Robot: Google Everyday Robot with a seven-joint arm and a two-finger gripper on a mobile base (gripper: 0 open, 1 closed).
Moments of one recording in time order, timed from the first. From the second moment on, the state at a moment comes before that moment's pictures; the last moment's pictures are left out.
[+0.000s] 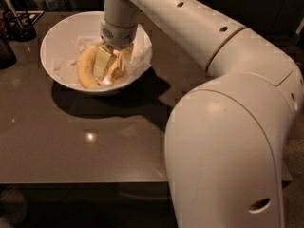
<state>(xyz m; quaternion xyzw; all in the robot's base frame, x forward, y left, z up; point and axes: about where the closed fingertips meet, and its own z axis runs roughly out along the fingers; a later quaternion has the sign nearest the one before) 0.659 0.100 0.864 -0.46 0.88 0.10 0.09</state>
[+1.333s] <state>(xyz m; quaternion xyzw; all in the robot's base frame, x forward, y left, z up) 0.661 0.109 0.841 -0.46 0.88 0.10 0.05</state>
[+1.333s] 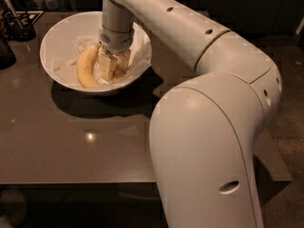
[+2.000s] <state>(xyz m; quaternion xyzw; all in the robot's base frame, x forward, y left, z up) 0.661 0.109 0.841 -0.46 0.88 0.10 0.05</state>
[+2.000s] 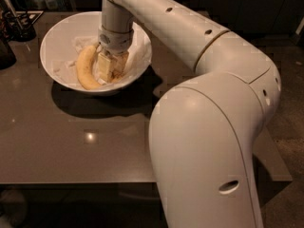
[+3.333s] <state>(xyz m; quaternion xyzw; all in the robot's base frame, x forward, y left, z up) 0.627 0.087 0.893 -0.49 0.85 0.11 0.14</state>
